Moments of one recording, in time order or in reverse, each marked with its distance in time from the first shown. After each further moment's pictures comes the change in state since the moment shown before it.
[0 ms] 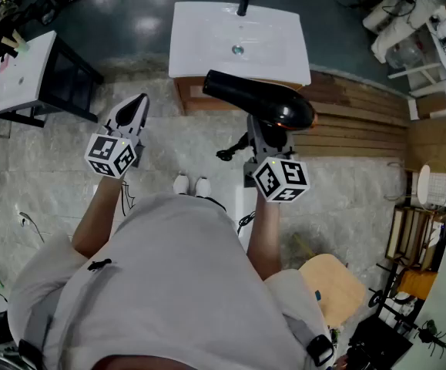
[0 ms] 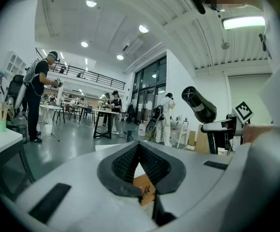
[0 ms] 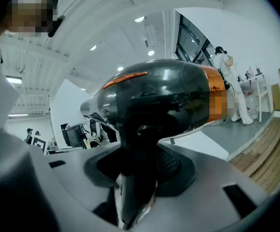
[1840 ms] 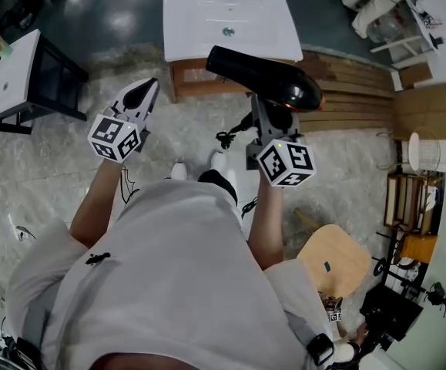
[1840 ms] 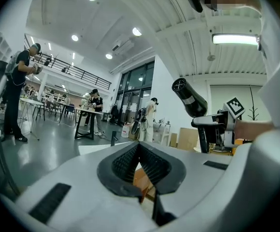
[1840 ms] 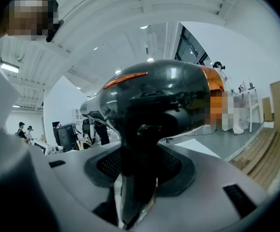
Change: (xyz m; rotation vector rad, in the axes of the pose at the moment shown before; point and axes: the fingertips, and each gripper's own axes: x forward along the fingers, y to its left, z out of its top) left arm -0.010 -0.009 -0.008 -0.005 -0.028 -0.221; right arm -0.023 0.048 0.011 -0.060 -0.065 -0.105
